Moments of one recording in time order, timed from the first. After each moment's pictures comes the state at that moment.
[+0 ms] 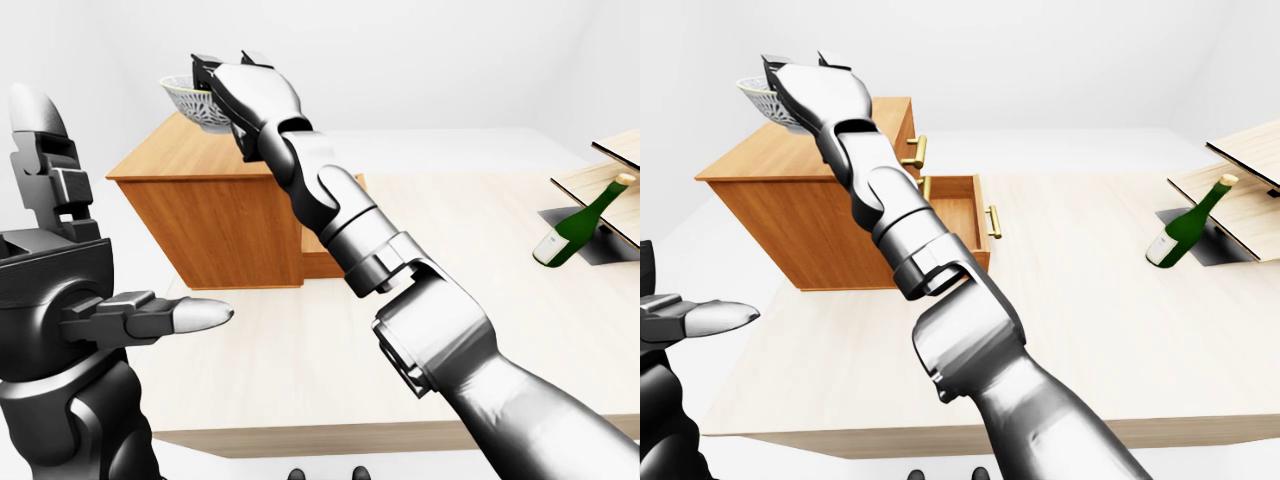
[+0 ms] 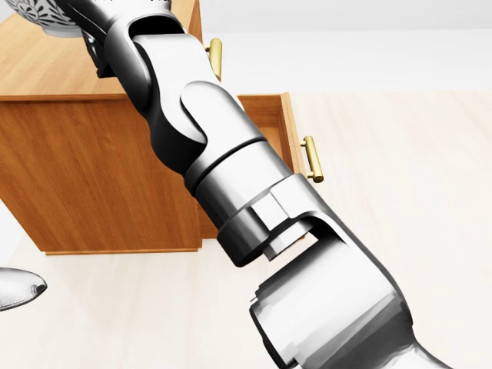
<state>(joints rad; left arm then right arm) -0.12 0.14 0.32 -0.90 -0.32 0.09 -0.01 -1.53 0.19 0.13 0.99 -0.98 0.08 -0.01</state>
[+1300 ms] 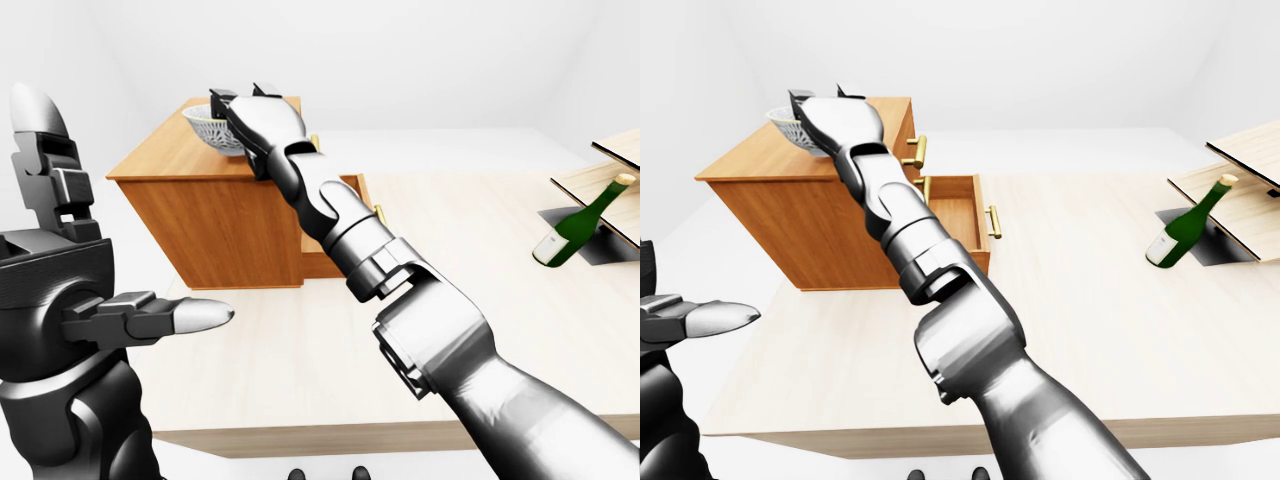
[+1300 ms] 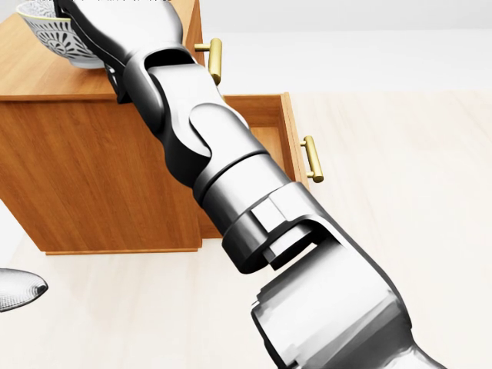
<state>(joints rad) -0.12 0.14 0.32 -0.90 -0.32 0.09 -0.01 -1.51 0.19 0.13 1.11 -1.00 0.04 -0.06</state>
